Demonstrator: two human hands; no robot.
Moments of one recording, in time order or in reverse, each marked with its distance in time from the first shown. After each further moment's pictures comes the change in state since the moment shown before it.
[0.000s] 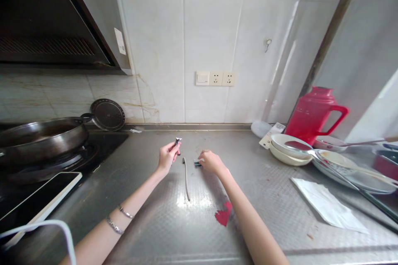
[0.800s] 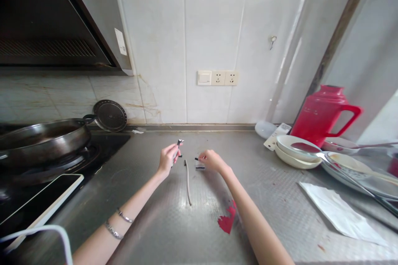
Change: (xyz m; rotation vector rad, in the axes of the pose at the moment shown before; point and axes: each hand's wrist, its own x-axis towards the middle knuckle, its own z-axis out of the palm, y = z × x) left_hand 0.002 0.003 -0.004 -0.071 -0.038 -0.058; right_hand 0.022 0.011 0.008 0.312 0.047 -0.054
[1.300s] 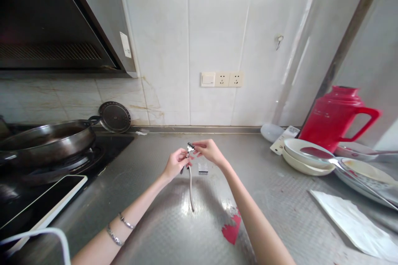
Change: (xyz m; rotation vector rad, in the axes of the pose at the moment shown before) left_hand -0.004 -0.008 0.007 0.052 -0.229 -0.055; right_hand 0.022 -0.045 -0.030 0.740 0.106 0.007
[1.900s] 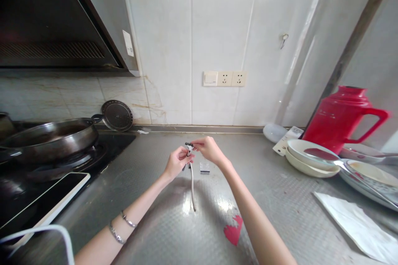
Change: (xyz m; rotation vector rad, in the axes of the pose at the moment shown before) left_hand 0.000 0.003 0.001 -0.025 0.043 0.107; right_hand 0.000 -0.021 0.004 -0.340 -0.004 -0.211
